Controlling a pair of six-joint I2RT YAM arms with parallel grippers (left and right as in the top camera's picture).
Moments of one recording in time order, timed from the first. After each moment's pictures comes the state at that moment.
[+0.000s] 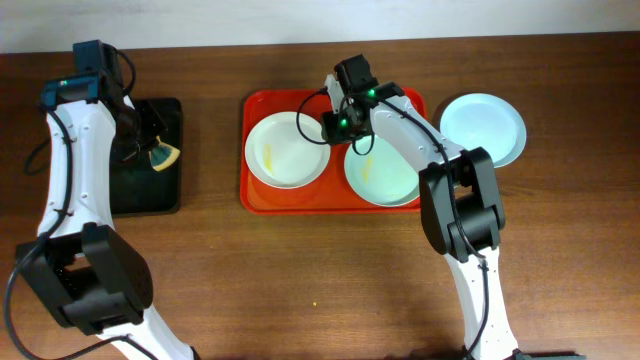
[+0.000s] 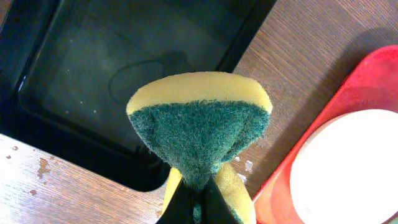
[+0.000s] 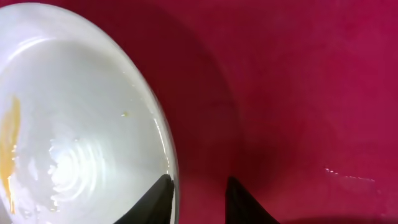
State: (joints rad) left arm 0.19 1.95 1.83 -1.20 0.03 -0.41; right arm 0.37 2.41 1.96 -0.70 -0.27 0.12
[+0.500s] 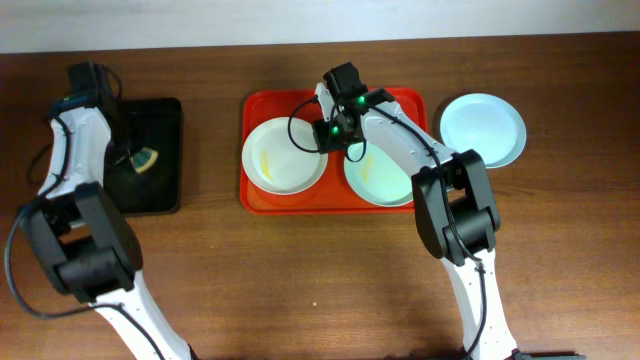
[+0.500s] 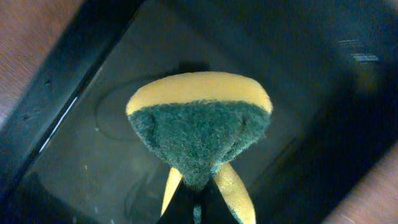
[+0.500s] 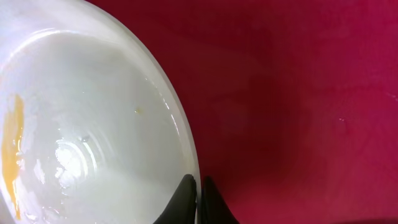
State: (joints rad) left arm 0.29 2.17 1.77 -0.89 -0.07 -0.41; right arm 0.41 2.41 1.93 -0.70 -0.27 0.12
